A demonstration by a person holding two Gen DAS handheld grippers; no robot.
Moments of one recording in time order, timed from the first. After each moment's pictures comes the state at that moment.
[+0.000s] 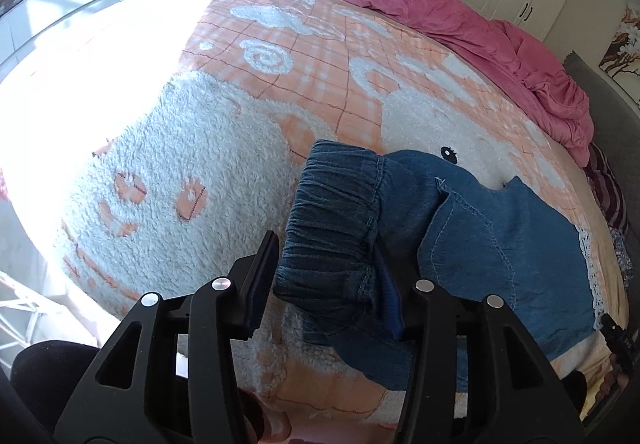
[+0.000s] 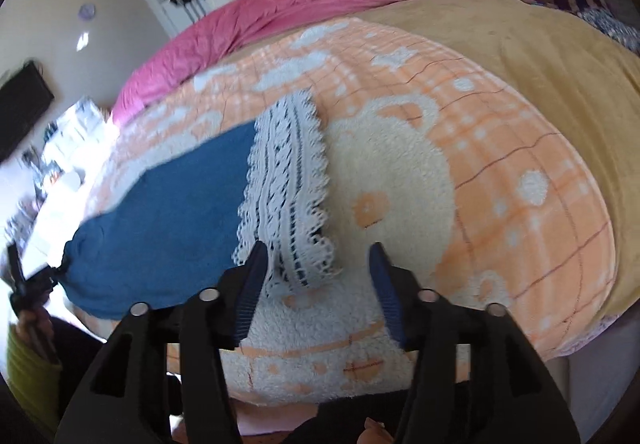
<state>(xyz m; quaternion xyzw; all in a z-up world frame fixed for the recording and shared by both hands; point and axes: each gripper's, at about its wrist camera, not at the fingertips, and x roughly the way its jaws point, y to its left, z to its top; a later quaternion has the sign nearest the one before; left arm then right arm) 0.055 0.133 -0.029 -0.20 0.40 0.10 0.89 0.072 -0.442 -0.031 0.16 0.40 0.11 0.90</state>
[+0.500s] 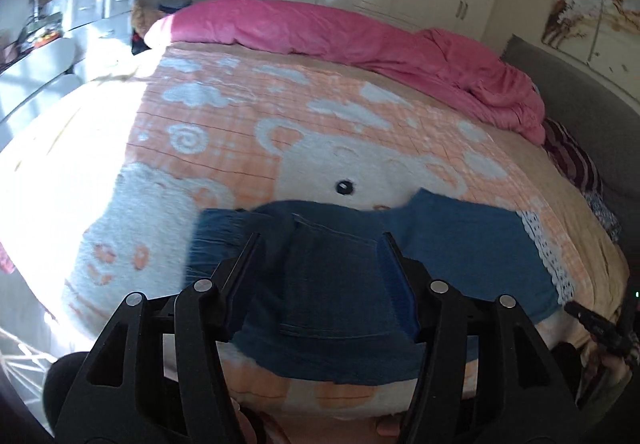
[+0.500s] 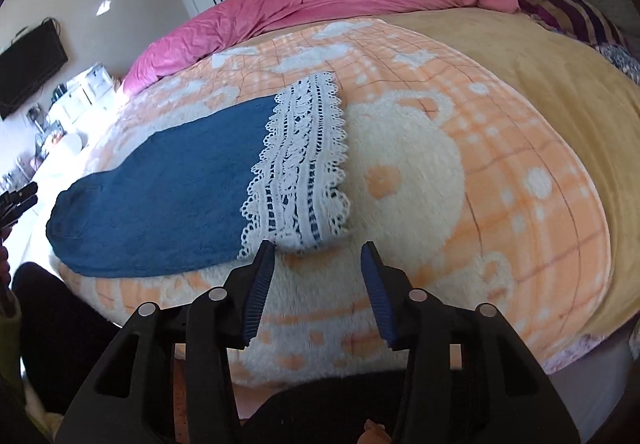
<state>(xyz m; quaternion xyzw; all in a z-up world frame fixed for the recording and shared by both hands) 0.050 0.041 0.039 -0.11 0.35 0.01 0.93 0.060 -0.416 -0.040 0.07 0.40 0.12 0.91</state>
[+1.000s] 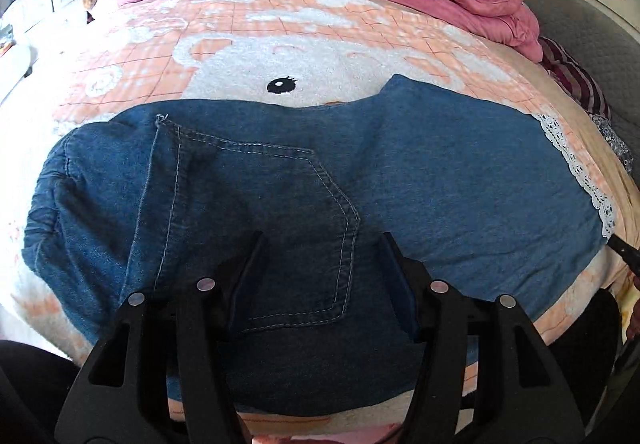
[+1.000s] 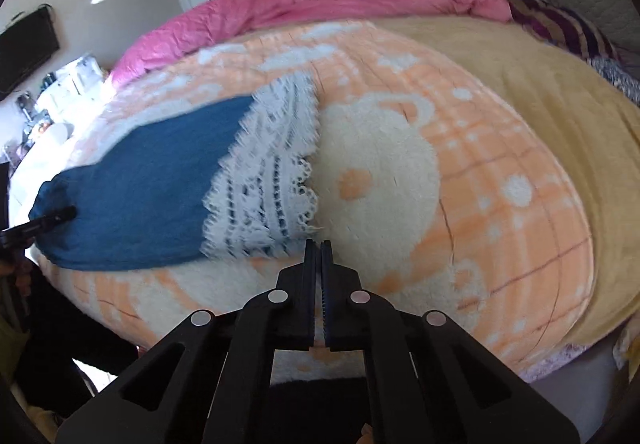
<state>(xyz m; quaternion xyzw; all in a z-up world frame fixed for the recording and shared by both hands) 0.093 -0.011 -0.051 -0.06 0.44 -0.01 0.90 0.061 -0.430 -0.051 0.06 0.41 0.10 0.91</state>
